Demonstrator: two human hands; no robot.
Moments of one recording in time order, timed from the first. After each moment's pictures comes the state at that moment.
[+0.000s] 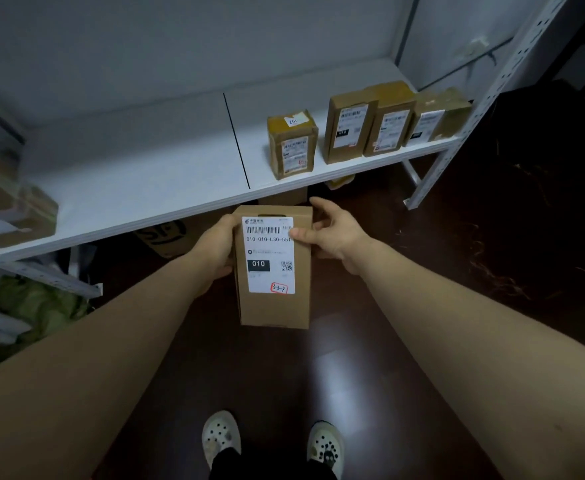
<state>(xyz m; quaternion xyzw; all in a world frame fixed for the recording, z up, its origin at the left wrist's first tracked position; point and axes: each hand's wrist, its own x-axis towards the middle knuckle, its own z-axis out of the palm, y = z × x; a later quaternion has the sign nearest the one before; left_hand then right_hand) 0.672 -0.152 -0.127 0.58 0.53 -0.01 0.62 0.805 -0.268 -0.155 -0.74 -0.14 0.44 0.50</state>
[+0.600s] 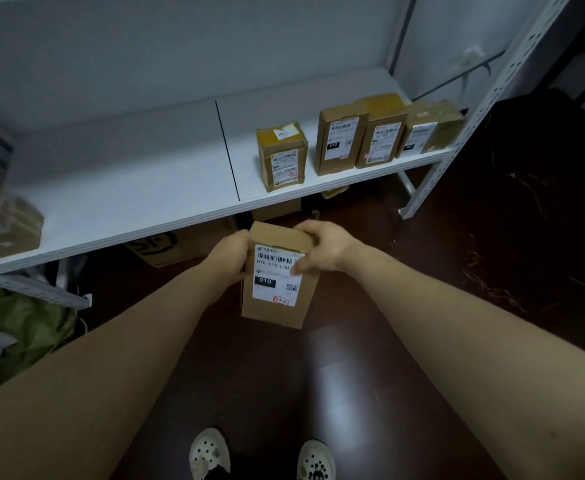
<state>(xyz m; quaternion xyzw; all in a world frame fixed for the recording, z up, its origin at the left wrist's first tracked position) 0.724 -0.164 -0.134 0.55 0.53 -0.01 0.64 0.848 -0.264 -0.156 -0.80 -0.31 0.42 0.28</state>
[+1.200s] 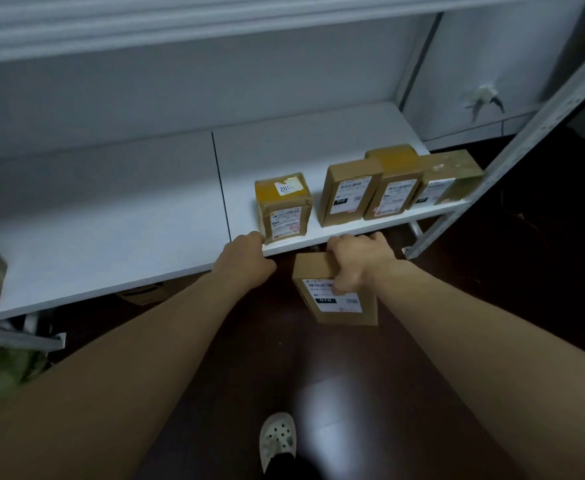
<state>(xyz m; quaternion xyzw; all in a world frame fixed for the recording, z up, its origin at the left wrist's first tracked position) 0.859 -0.050 -0.160 0.86 0.41 -0.11 0.27 0.985 -0.179 -0.147 -0.85 -0.45 0.24 -0.10</state>
